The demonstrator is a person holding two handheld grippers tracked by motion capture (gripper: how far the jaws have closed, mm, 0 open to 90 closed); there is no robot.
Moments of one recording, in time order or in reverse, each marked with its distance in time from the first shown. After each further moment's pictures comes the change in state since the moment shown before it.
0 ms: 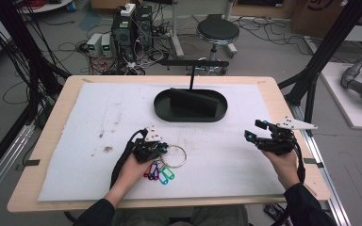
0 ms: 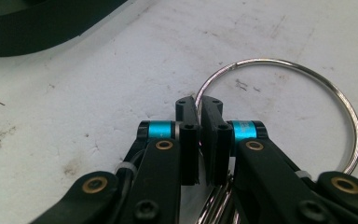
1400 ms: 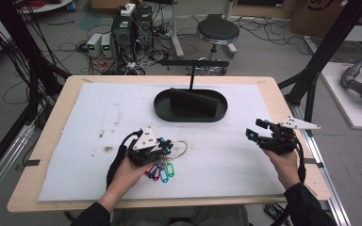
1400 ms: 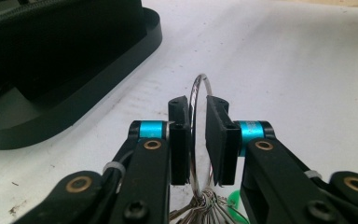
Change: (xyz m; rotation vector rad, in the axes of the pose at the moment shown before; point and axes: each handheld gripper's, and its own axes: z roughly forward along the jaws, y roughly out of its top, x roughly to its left) left arm -0.023 0.016 -0.044 -0.240 -0.086 0.116; right arm -0.001 0.001 -0.004 -0.032 0.015 0.035
